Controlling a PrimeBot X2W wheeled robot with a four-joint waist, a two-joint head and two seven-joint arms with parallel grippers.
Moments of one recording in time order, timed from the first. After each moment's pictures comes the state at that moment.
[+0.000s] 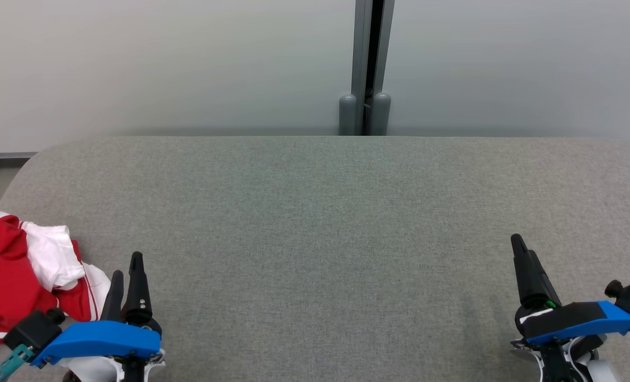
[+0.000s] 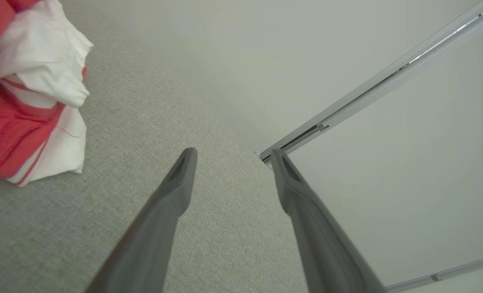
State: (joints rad) left arm -0.10 0.08 0.04 0.33 -0.94 -0.13 -0.05; right arm -0.14 -0.07 -0.03 0.32 0.98 0.13 -0.05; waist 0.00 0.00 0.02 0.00
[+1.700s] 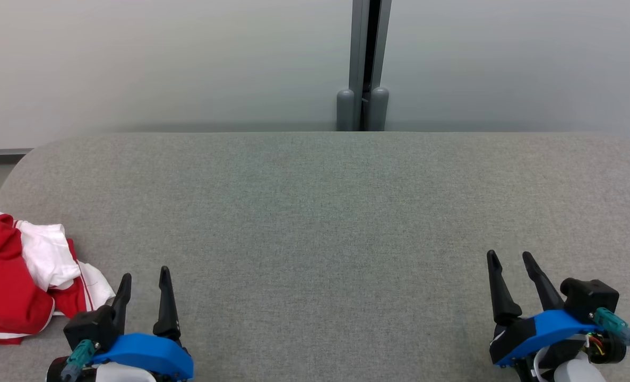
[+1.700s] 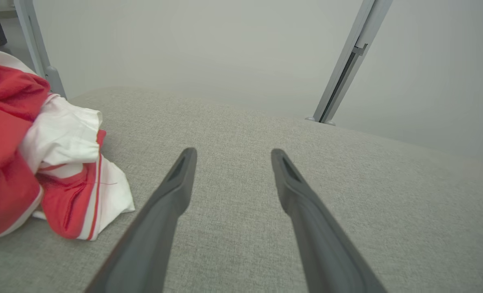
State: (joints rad) left arm -0.09 0.09 -0.04 0.41 -0.32 -0.05 -0.19; right arm -0.17 -0.05 -0.04 0.44 0.25 0.13 -0.19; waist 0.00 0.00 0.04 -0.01
